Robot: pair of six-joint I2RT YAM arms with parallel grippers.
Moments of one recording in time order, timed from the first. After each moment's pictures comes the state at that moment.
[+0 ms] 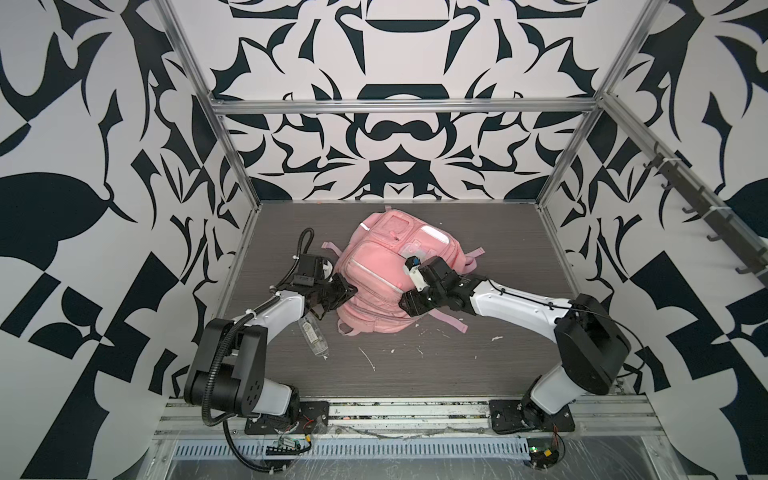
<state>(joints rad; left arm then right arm) -0.23 1.44 0.69 -0.15 0.55 -0.83 0.75 1.62 1.01 -0.34 -0.15 0.30</state>
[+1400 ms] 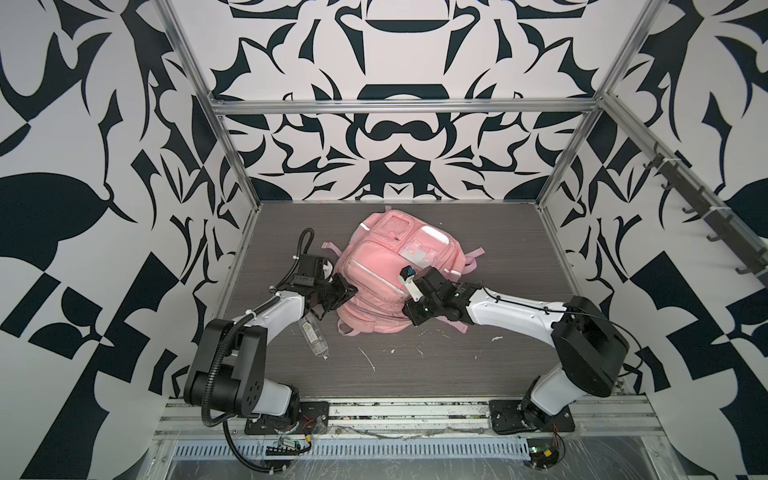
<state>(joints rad) -0.24 1.44 0.69 -0.15 0.55 -0.84 0.82 1.61 0.95 -0.30 -0.10 0.29</state>
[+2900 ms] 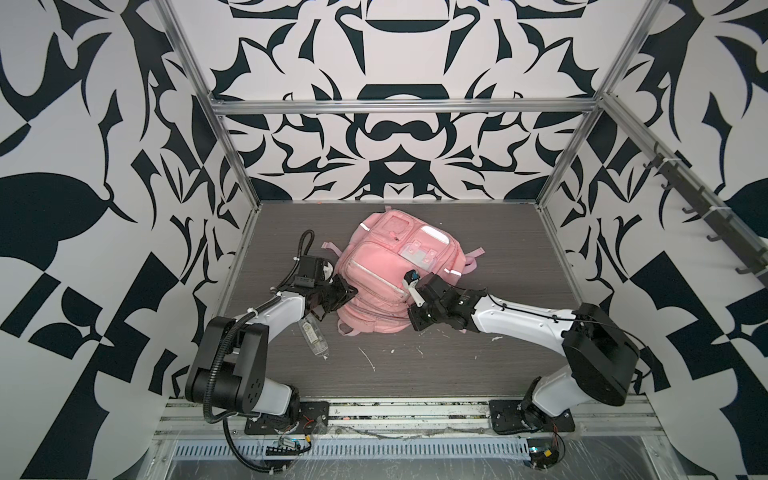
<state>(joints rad) -0.24 1.45 0.67 -0.12 0.55 -0.86 0.87 1.54 0.90 -0.31 -0.03 0.35</state>
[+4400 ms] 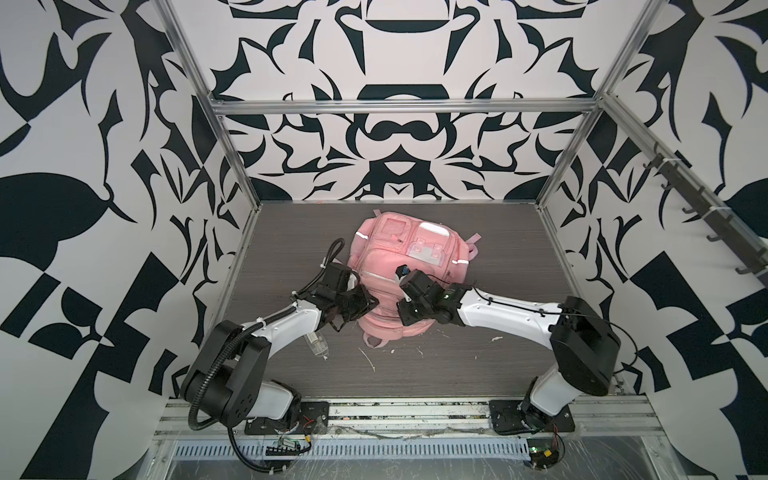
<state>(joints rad) -0.55 1.42 0.66 -0.08 0.44 -0.95 0.88 1.59 1.01 -0.42 0.06 0.46</state>
